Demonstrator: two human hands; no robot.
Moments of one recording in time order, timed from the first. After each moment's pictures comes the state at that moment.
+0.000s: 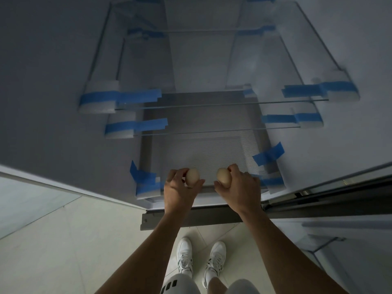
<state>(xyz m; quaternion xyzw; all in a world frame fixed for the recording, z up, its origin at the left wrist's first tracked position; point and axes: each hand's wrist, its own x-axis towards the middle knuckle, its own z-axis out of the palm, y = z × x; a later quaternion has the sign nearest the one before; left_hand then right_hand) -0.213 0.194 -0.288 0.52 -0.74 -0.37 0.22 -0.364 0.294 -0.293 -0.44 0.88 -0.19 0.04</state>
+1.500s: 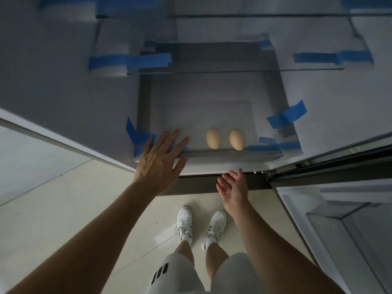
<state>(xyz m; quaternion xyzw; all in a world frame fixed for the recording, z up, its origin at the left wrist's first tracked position) -0.139 0.164 -0.307 0.31 -0.94 -0.12 -0.01 -0.295 0.326 -0.385 0.26 0.60 -0.60 0.46</state>
